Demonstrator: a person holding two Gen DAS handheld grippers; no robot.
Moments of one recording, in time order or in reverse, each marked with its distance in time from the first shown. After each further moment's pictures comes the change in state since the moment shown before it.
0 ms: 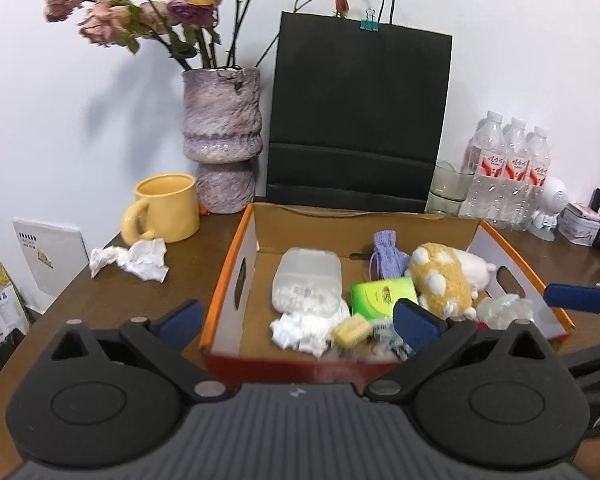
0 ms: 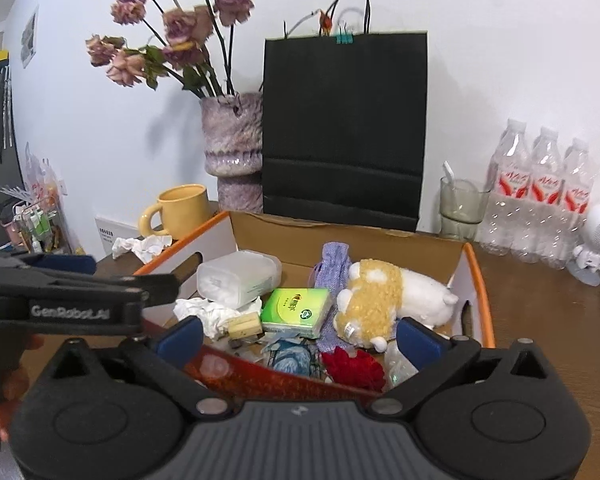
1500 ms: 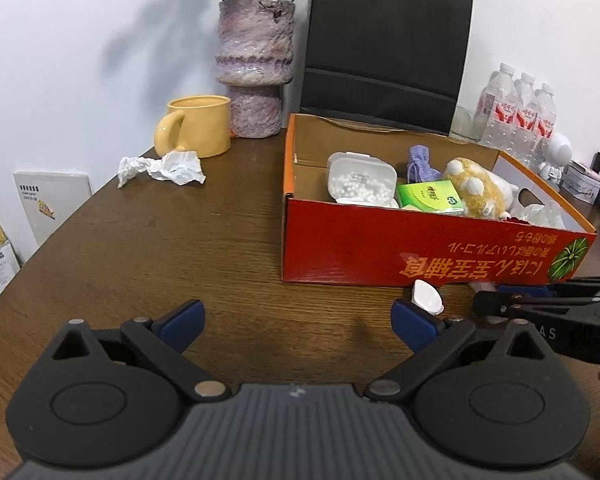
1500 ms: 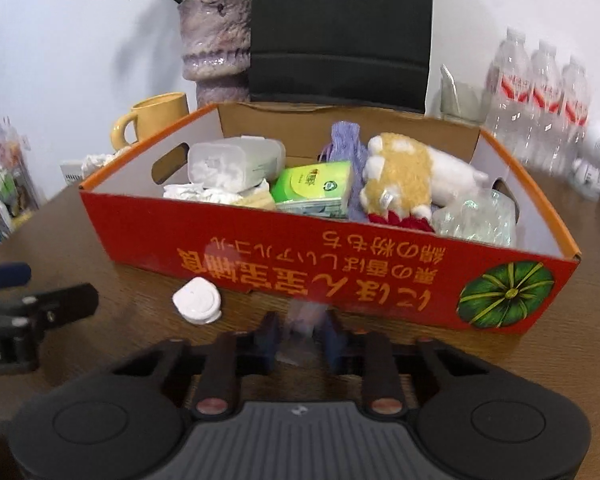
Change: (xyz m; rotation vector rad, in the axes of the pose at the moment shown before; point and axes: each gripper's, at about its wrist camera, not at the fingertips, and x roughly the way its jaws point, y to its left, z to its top) left arm 0.002 0.056 -0.075 -0.012 0.096 -0.031; right arm 0.052 0.041 -0.064 0.050 0.206 -0.096
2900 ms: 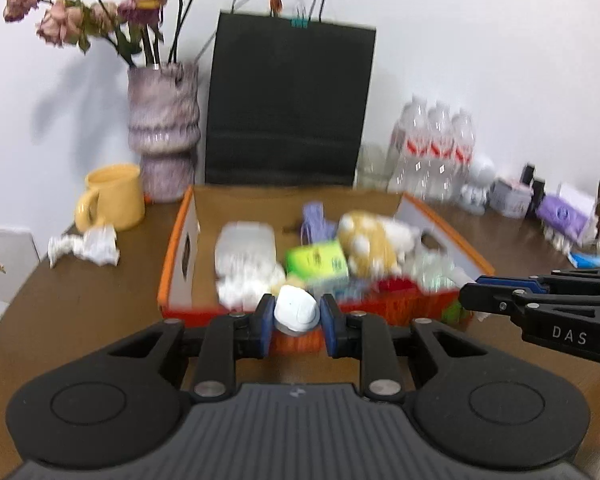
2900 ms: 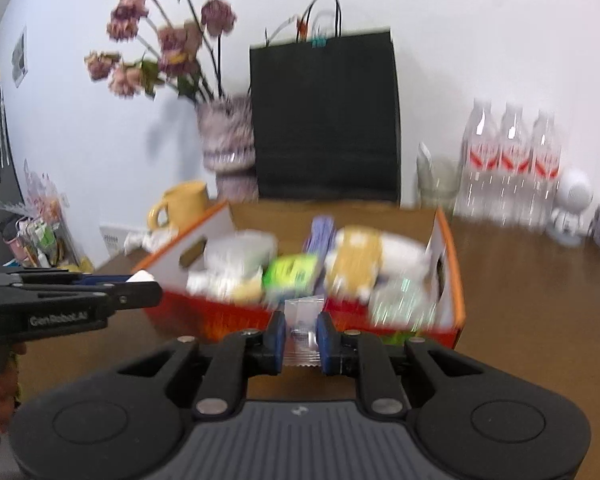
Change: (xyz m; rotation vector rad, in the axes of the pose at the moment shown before) left arm -0.037 -0.066 0.056 0.084 -0.087 -0.155; right arm -0.101 -0.065 0.023 0.022 -0.199 0.115
